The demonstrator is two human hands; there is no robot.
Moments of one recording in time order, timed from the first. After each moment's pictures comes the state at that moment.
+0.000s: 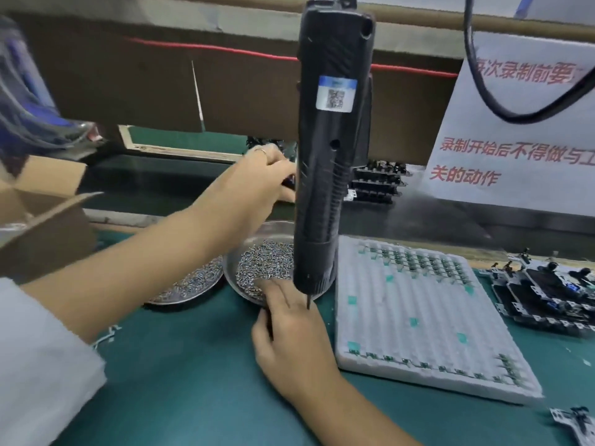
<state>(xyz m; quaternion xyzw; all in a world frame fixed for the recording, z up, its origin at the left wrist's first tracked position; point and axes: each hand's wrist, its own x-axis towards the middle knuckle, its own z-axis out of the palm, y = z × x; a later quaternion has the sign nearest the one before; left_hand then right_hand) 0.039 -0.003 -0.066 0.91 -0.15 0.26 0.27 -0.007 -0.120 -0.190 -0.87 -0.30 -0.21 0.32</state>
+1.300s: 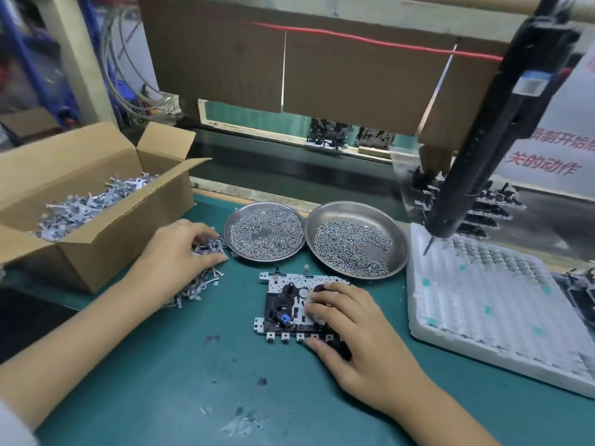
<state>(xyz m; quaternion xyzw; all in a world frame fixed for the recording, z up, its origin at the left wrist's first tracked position) -0.055 0.163 -0.169 0.95 0.13 0.19 0.22 -0.043 -0.130 -0.198 -0.83 -0.48 -0.16 0.23</state>
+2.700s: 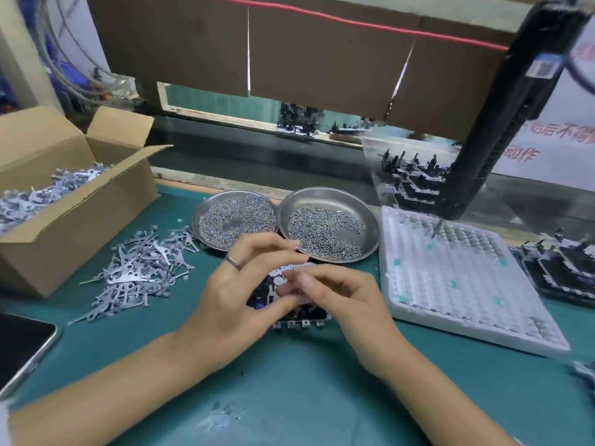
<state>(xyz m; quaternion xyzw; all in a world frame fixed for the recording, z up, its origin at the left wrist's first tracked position) -0.088 0.043 -0.166 0.81 -0.23 0.37 0.38 -0.054 -0.116 -0.158 -0.62 -0.25 0.15 0.73</state>
